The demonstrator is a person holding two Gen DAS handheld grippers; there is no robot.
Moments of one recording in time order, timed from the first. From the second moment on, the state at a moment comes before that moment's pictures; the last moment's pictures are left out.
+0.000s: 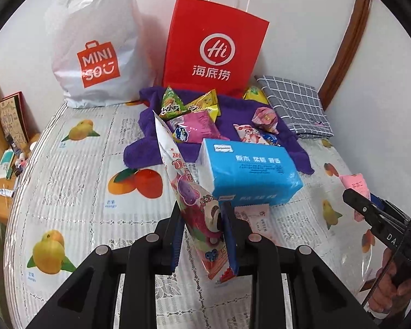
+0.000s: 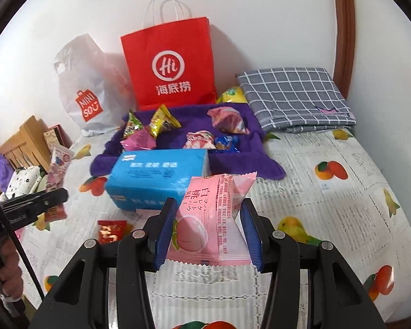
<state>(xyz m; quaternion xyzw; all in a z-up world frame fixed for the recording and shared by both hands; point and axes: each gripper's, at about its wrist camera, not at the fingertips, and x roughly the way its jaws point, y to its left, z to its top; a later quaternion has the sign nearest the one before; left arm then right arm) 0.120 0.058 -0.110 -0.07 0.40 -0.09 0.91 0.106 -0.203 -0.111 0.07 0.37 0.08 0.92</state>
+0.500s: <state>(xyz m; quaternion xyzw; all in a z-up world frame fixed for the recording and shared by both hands) 0.125 0.051 -0.090 -0.06 0.39 -0.10 0.91 0.107 -0.194 -0.077 0.07 0.35 0.09 0.93</state>
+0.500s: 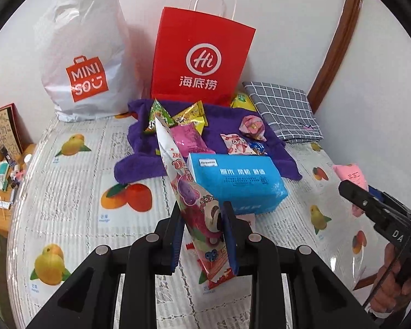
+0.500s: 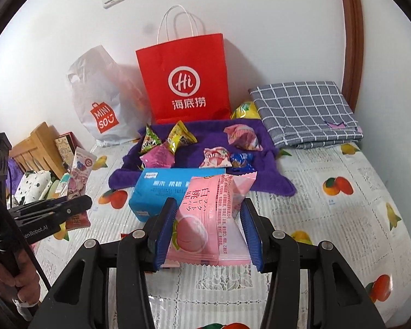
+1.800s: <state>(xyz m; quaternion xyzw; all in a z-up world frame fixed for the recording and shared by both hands) 0.224 0.023 -0.067 -0.04 0.39 -0.13 0.91 0.248 -0.198 -0.092 0.05 0.36 0.11 0.92</state>
